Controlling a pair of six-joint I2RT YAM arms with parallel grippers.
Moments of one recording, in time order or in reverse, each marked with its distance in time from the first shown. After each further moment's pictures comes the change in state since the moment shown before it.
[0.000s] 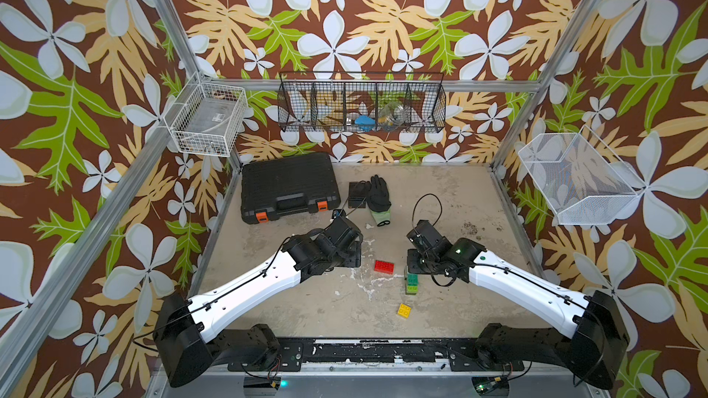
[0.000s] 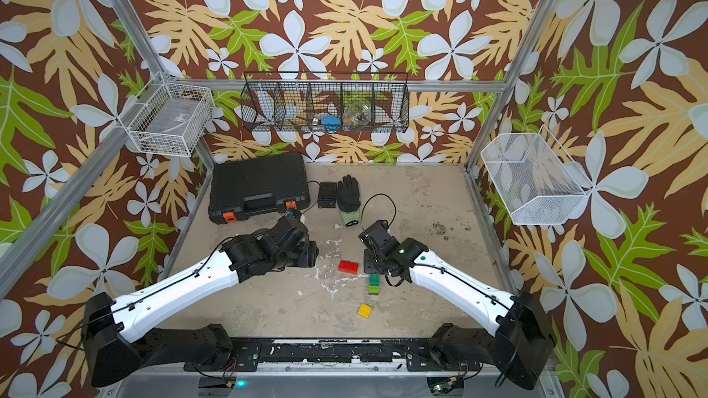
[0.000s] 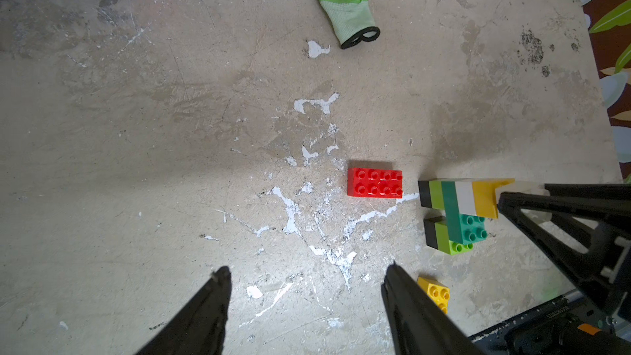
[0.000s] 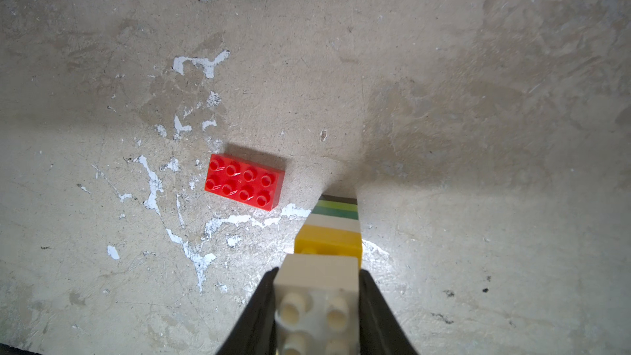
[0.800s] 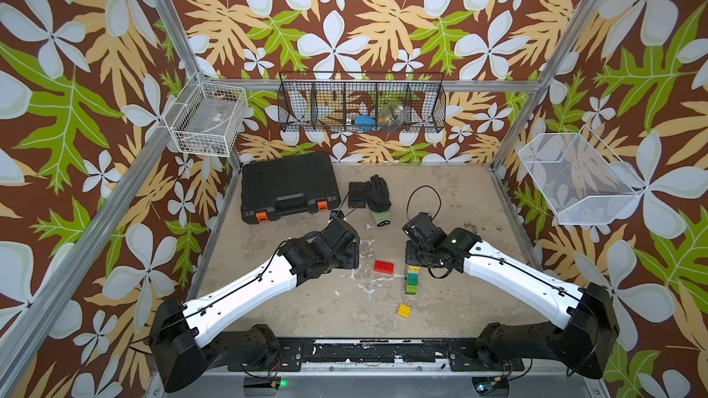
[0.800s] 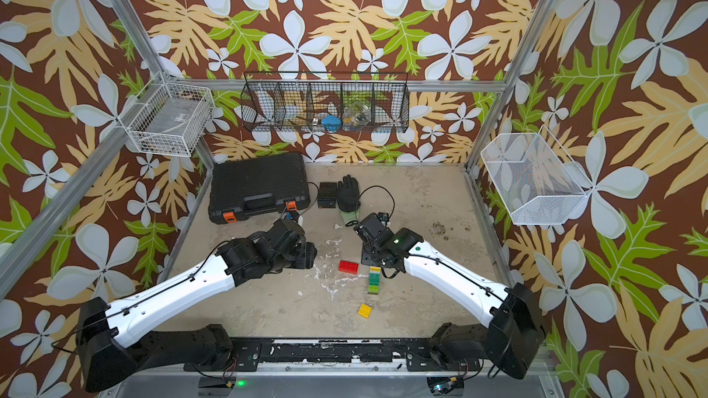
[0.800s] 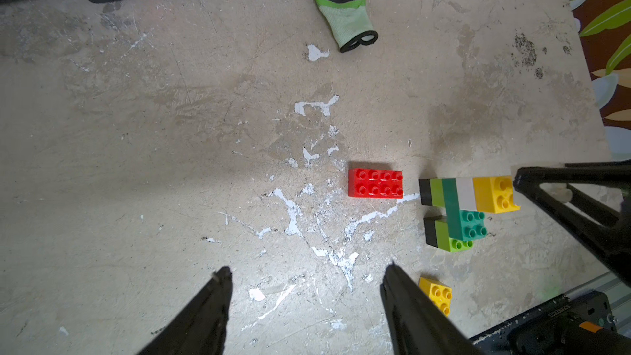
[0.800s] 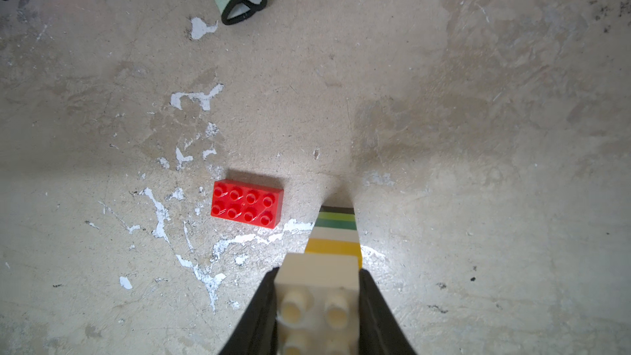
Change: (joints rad) left arm 0.000 -0.044 -0.040 0.027 -0.005 0.015; right arm 0.000 0.076 0.134 -0.103 0.058 0.085
